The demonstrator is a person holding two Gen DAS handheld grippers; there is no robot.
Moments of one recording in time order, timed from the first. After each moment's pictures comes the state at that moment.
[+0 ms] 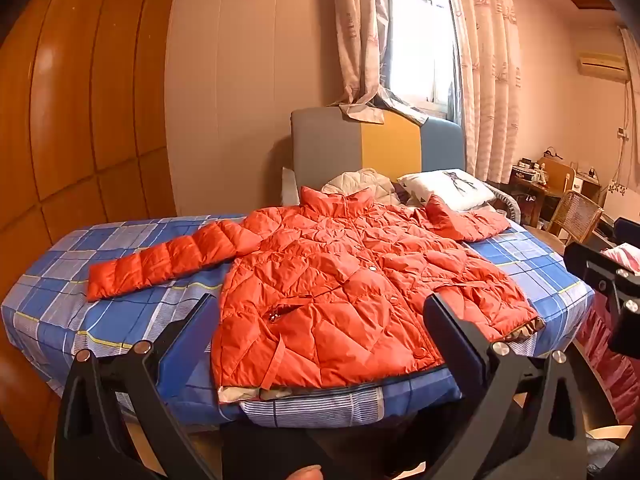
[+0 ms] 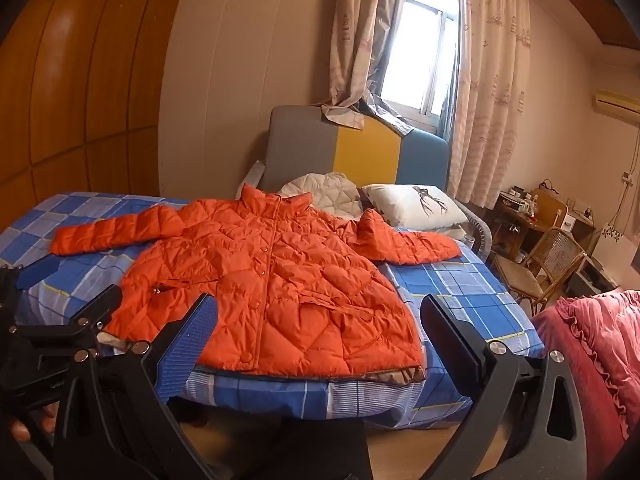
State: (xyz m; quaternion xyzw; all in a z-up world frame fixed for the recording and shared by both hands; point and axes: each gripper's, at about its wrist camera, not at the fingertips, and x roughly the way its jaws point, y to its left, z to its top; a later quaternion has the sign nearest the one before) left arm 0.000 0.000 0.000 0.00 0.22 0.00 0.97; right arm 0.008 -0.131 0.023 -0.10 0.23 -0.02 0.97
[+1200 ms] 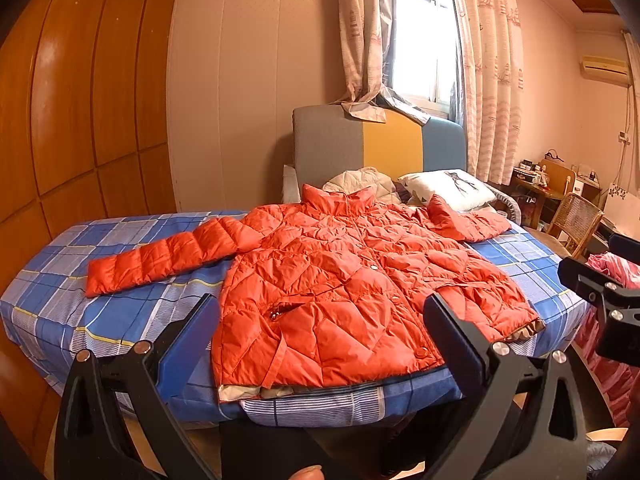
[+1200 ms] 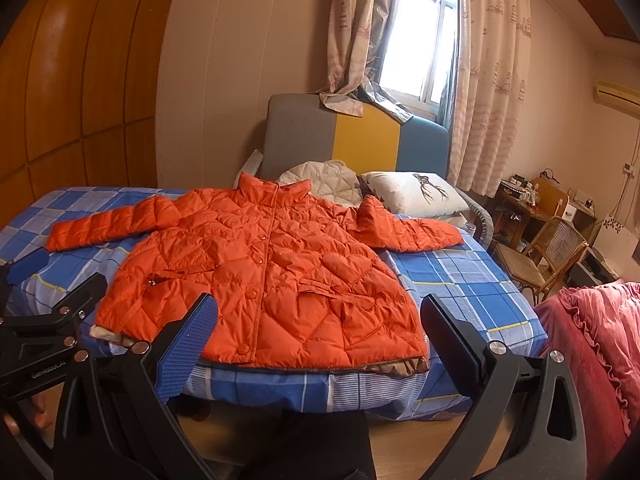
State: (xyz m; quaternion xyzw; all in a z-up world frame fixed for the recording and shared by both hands) left arm 0.001 0.003 -0.003 -0.01 0.23 0.00 0.97; right arm 0.014 -0.137 0.016 -0.09 0.25 -0.02 0.96
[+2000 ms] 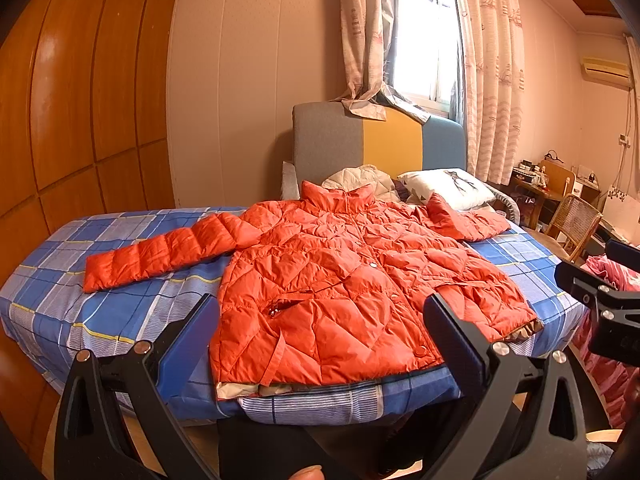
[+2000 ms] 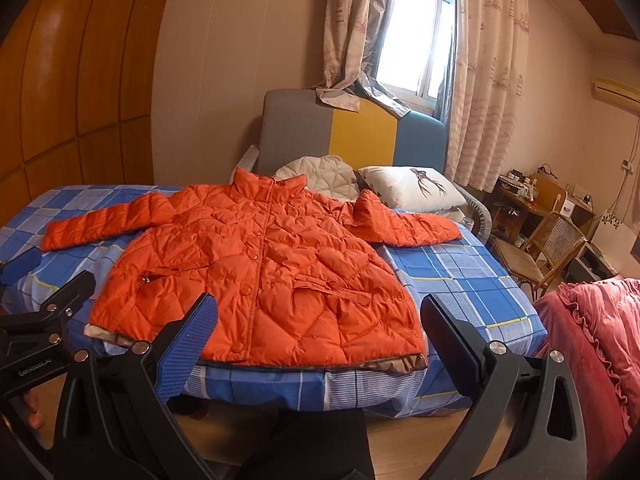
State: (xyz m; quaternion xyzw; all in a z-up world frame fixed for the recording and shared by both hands) left arm 0.001 0.003 -0.005 -0.02 0.23 0.00 0.97; right arm 0.018 -0.145 0.011 -0.08 0.26 -0.02 0.96
